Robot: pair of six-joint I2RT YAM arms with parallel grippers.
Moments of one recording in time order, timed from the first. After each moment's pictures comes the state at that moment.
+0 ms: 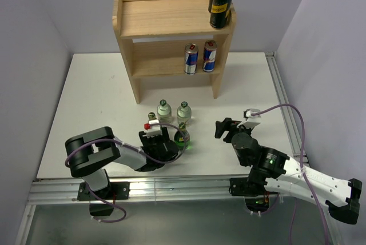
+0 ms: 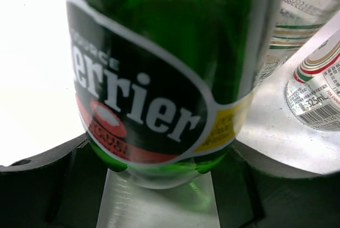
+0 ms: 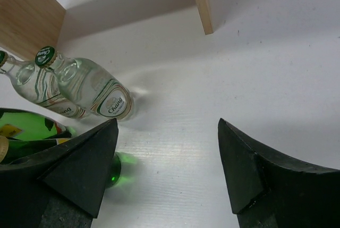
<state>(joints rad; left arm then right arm) -1.17 1.67 0.47 0.39 -1.17 -0.90 1.06 0.50 0.44 -0.37 0.90 0.68</state>
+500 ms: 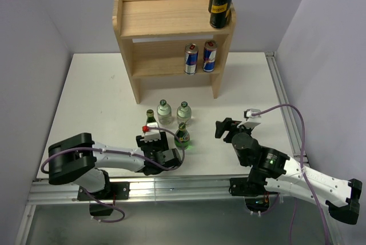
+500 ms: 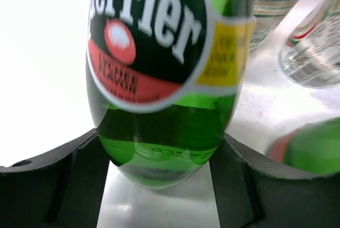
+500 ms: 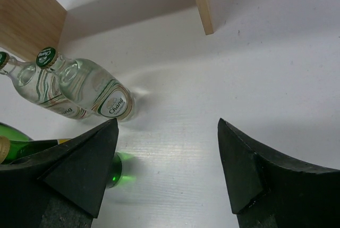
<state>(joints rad) -1.29 1.50 0.62 -0.37 -1.15 -1.30 1.06 0.50 0.44 -0.37 0.90 0.68</state>
